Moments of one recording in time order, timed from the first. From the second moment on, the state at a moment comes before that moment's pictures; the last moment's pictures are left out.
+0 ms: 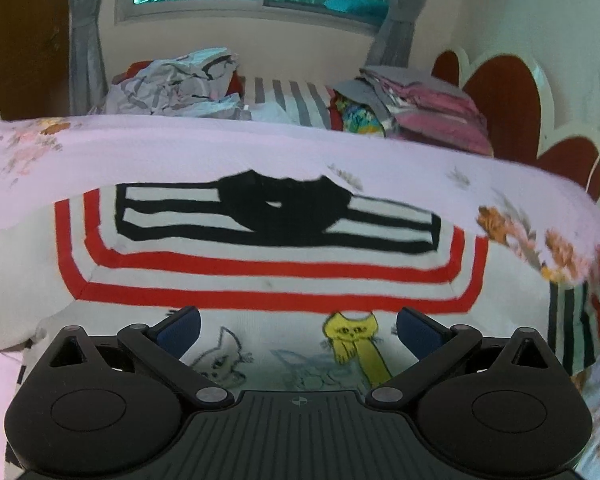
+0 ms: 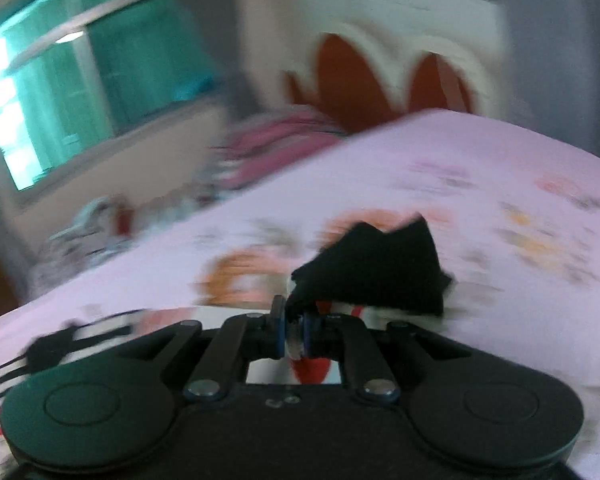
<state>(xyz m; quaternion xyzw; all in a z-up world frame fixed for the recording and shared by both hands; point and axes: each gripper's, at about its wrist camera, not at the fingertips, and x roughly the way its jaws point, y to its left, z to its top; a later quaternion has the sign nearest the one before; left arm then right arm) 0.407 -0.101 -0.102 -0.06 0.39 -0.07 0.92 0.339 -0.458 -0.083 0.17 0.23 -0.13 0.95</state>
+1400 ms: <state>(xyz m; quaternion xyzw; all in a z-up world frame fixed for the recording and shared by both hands) 0.446 -0.059 -0.164 -0.24 0.40 -0.19 0.87 0.351 -0.373 -0.167 0.12 0.37 -0.10 0.92</state>
